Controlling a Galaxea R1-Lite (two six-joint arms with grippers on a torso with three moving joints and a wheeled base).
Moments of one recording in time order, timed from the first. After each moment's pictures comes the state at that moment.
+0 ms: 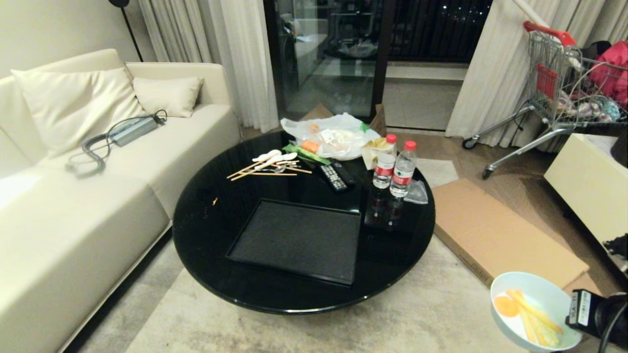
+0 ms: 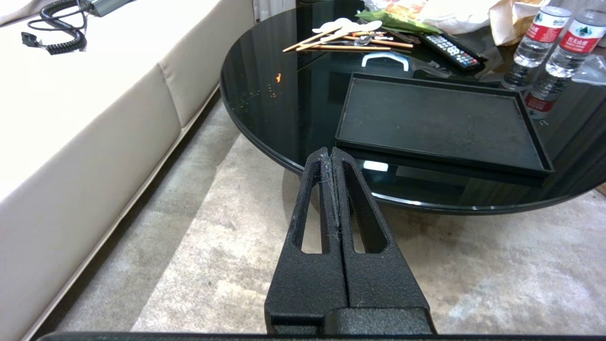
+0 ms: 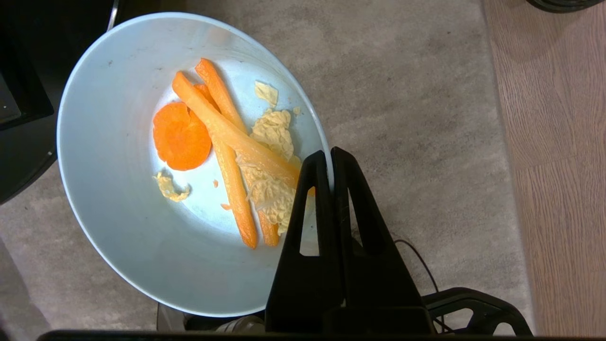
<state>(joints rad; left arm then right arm) 0.00 0.00 0.00 -0.01 0.01 -0.02 0.10 1.27 -0.52 0.21 -0.16 0.56</state>
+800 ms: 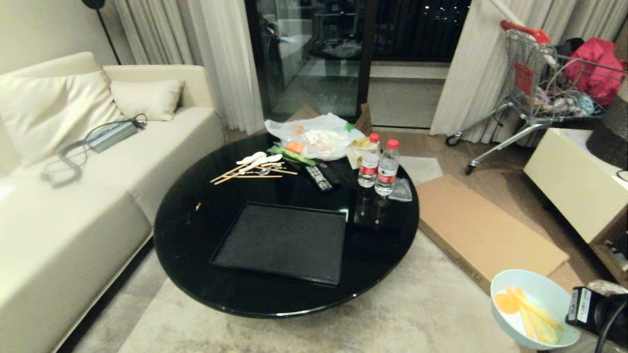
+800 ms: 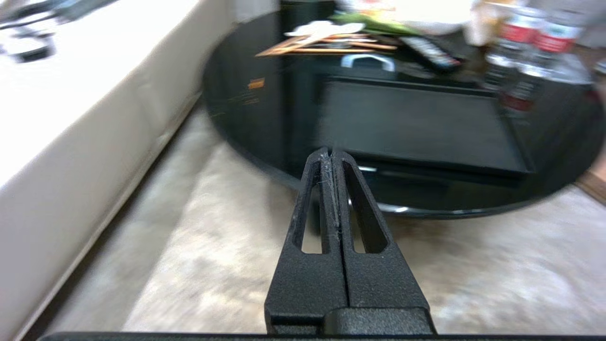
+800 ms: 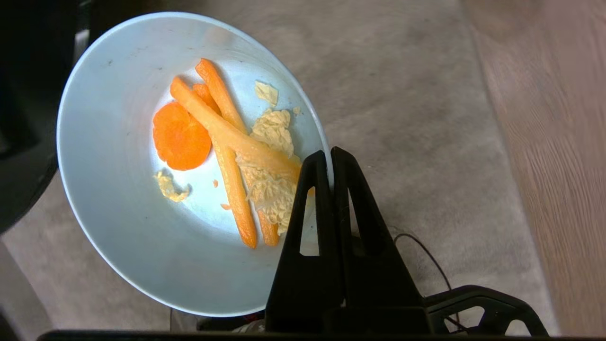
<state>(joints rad) 0.00 0.00 0.00 -0.01 0.01 -0.02 0.09 1.27 -0.52 0.21 -0.17 0.60</state>
